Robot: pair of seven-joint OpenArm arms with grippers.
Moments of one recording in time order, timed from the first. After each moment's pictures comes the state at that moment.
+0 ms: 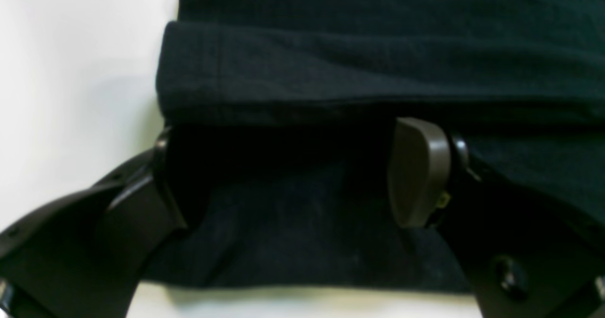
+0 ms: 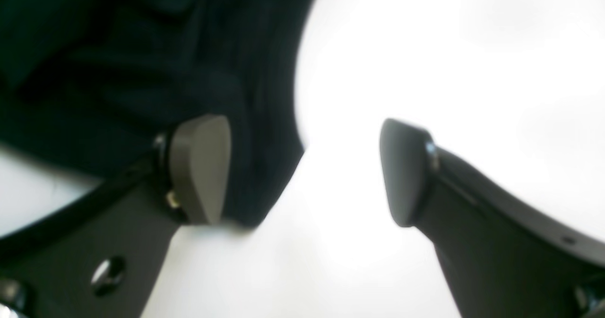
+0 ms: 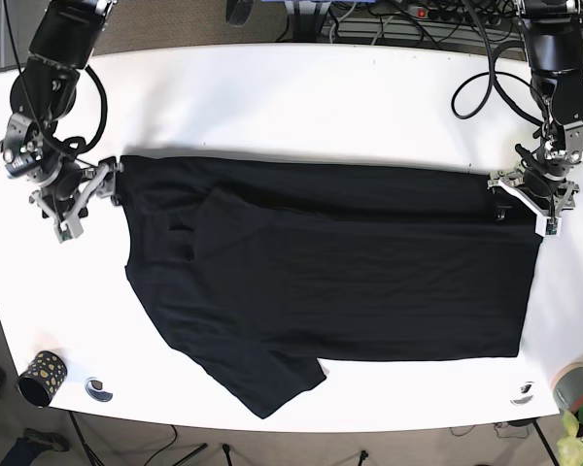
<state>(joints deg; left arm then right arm) -0.1 -24.8 -10.9 67.5 -18.6 -16.7 21.3 -0.9 21.2 27.5 88.0 21.6 39.8 -55.4</state>
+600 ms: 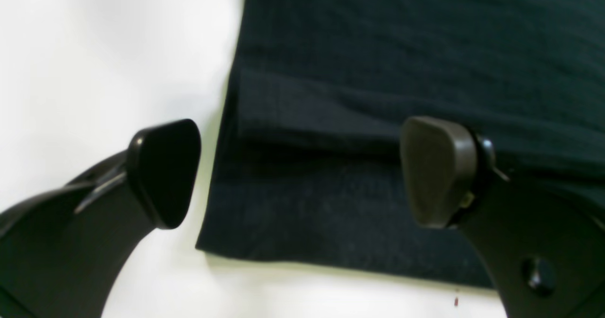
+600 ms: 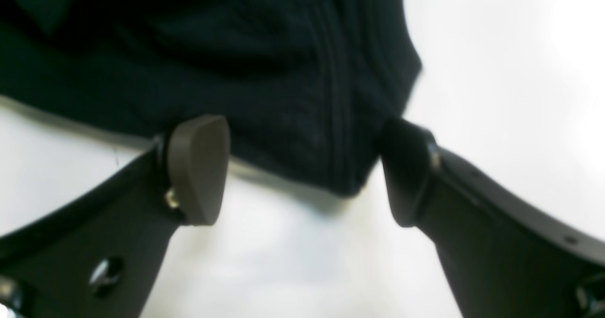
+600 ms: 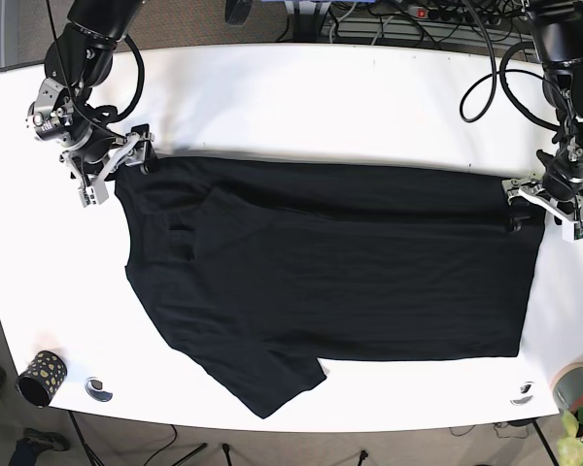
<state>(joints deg) 2.2 -25.2 -17.7 76.2 -27.9 -16.1 28.7 -5.2 11.4 32.1 88.6 20.9 39.9 -55.0</state>
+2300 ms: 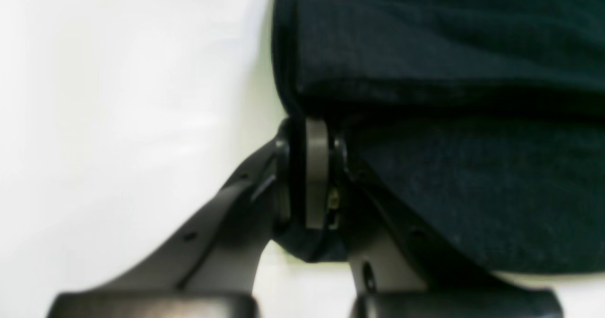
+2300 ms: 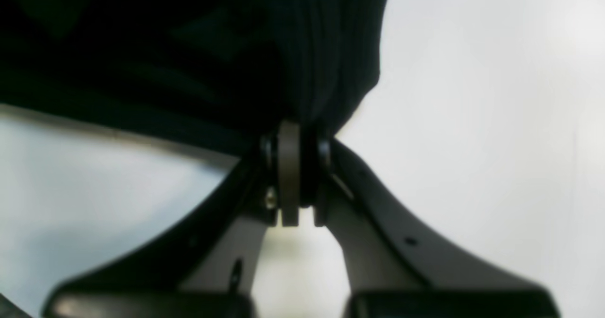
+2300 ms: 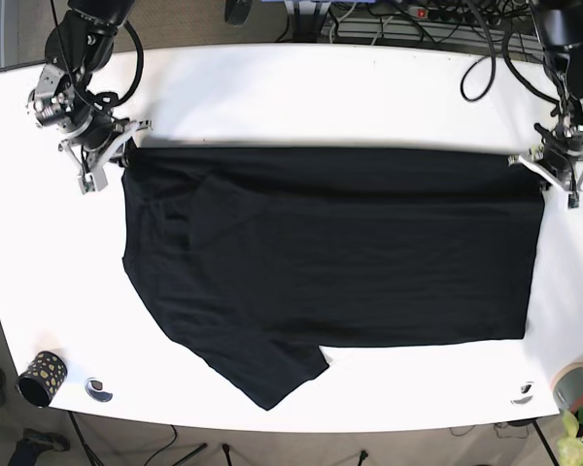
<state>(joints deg) 9.7 -26.1 -17.8 74.4 -21.0 -16.3 28.1 -11.1 11.3 32.4 93.3 21.2 39.9 -53.8</state>
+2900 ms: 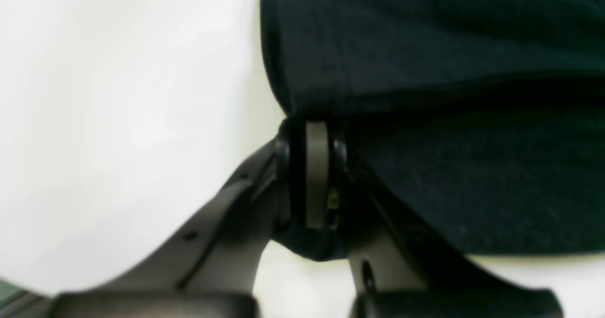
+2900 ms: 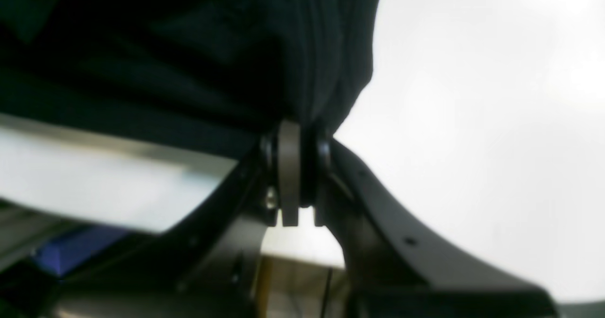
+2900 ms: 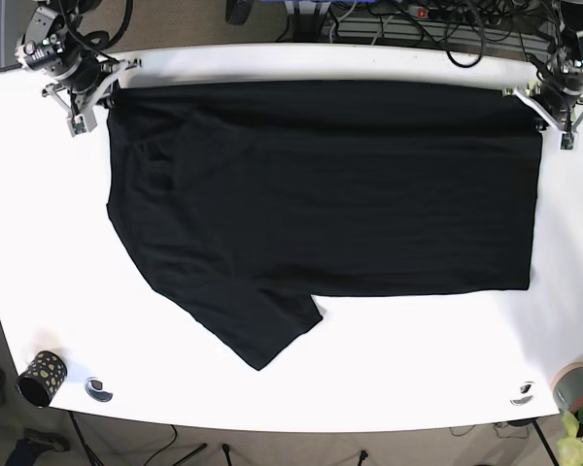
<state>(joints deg) 30.4 -23.2 -24.8 93.6 -20.4 -16.5 33.0 -27.5 11.2 37.5 104.0 21.9 40.1 -55.3</state>
